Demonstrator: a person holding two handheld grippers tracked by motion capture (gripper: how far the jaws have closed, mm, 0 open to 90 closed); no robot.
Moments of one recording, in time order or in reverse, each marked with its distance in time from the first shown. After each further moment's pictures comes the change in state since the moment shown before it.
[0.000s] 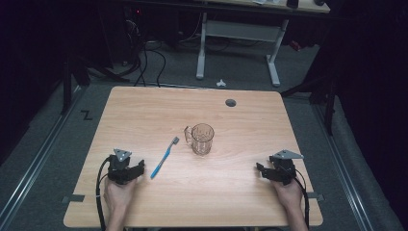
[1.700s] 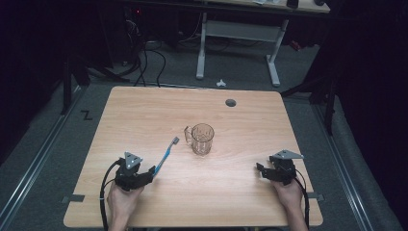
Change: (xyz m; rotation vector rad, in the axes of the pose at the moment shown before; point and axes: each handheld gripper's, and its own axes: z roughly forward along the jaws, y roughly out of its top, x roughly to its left) left arm -0.039 0.008 -0.036 -0.020 -0.139 0.128; right arm 0.000 0.000 0.000 -0.002 0.002 0.000
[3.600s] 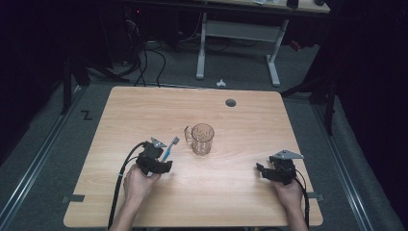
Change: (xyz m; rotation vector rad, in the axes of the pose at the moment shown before) left arm -0.029 0.059 0.039 0.232 -0.103 0.115; right arm 0.000 0.000 0.000 0.002 0.004 -0.004
